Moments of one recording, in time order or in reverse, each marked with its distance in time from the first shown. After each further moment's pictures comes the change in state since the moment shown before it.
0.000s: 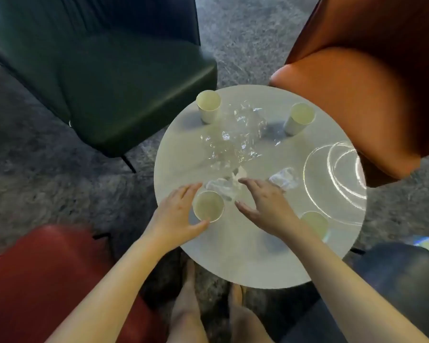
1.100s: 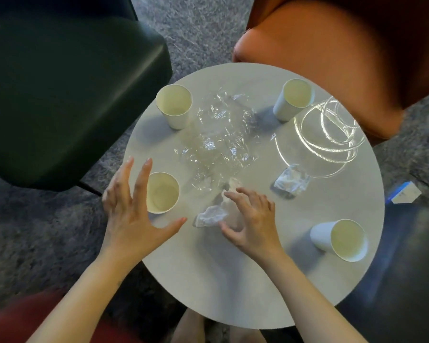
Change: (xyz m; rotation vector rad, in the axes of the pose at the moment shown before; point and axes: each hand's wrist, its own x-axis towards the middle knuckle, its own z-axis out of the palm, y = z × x) left_hand 0.110 -0.087 -0.018 0.130 0.249 0.177; right_hand 0.064 0.003 0.089 0.105 0.361 0.272
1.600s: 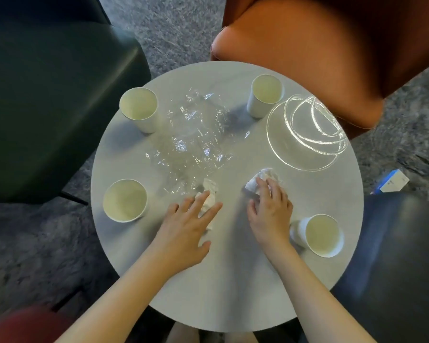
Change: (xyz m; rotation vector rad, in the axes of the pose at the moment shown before) left_hand 0.008 0.077 0.069 0.249 -0.521 0.344; right_hand 0.010 0.065 -0.014 -0.124 0.095 0.415
